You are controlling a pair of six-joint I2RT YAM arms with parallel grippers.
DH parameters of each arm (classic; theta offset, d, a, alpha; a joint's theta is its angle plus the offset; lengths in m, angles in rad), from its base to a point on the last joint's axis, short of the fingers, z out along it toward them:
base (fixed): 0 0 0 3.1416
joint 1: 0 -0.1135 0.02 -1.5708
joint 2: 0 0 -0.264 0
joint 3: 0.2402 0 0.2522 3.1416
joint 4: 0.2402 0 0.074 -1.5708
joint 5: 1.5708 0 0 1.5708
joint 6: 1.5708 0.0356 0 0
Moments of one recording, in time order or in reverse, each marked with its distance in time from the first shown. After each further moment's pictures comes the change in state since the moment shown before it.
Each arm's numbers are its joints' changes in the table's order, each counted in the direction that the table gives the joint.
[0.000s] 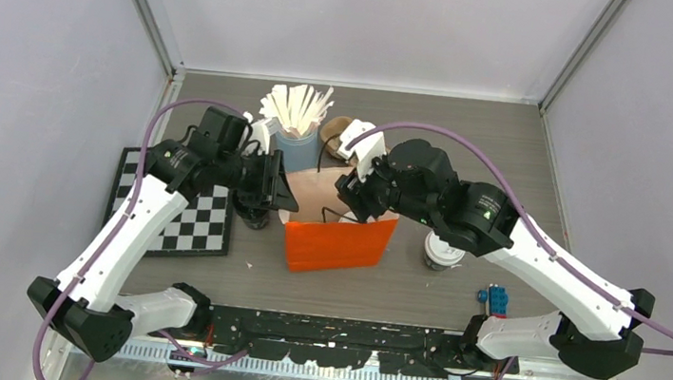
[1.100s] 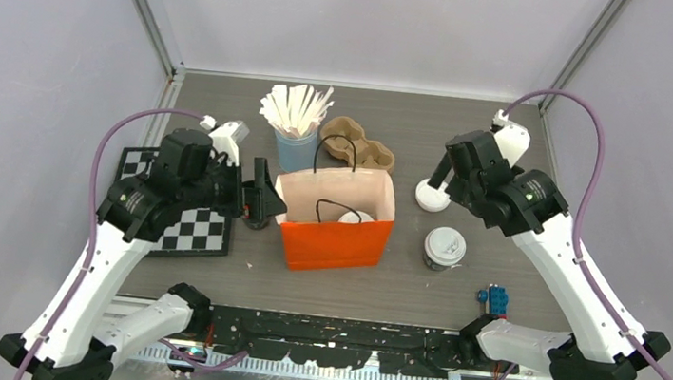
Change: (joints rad) left arm 0.000 0.227 -0.060 -0.014 -0.226 0.045; right arm 0.407 0.094 -0.049 0.409 0.486 0.972
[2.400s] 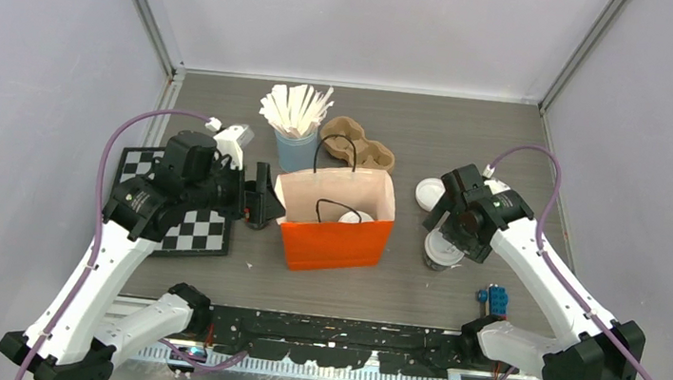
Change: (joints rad) left arm 0.000 0.021 -0.047 -0.020 -0.010 0.071; right arm 0.222 0.028 -0.474 -0.054 -0.317 0.125
